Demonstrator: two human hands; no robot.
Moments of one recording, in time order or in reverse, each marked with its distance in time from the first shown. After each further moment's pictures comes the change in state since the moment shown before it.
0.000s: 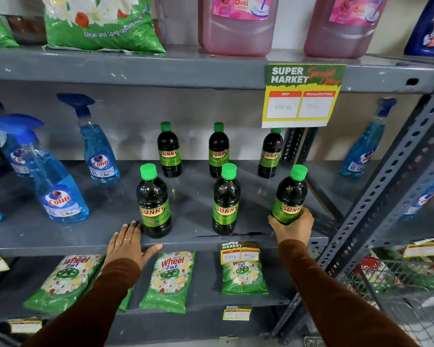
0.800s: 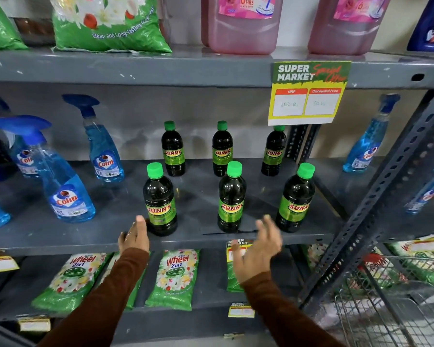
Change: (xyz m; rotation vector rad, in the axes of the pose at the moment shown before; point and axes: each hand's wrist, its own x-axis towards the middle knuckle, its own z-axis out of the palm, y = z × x) left_hand 0.010 0.022 -0.017 -0.836 0.017 -0.387; right_hand -0.119 -0.003 0.029 -0.114 -0.035 -0.625
